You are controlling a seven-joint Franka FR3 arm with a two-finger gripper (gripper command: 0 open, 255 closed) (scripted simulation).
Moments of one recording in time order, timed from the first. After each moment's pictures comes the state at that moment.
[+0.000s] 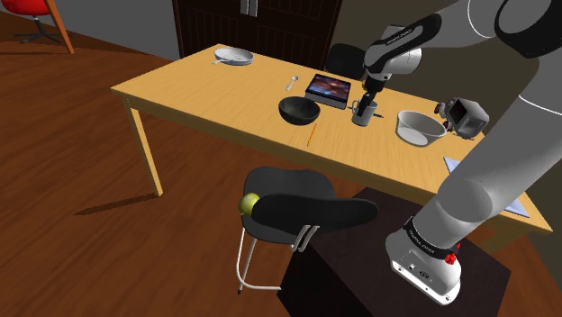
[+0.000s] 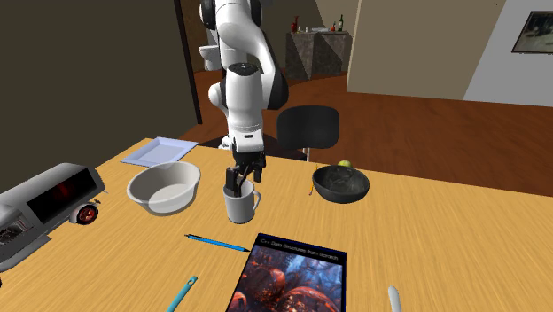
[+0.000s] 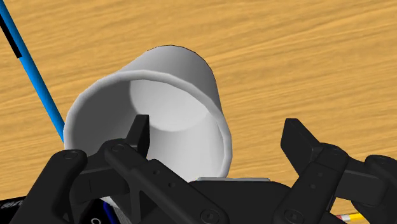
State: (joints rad) arm -0.13 0.07 -0.40 -2.20 -0.02 2.32 -0.81
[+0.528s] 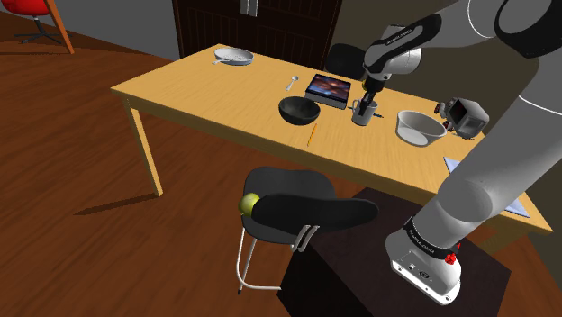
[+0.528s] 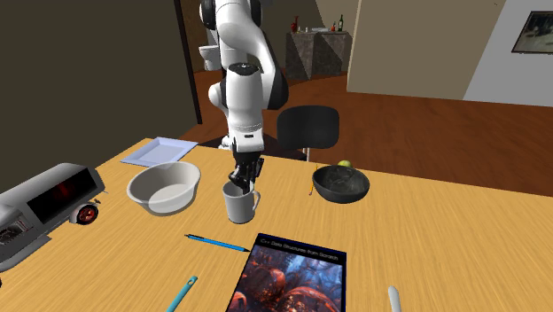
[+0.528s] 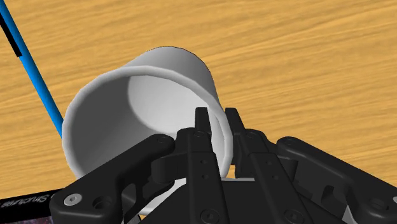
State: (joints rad) arm -0.13 0.07 -0.40 -2.20 -0.02 2.32 -0.81
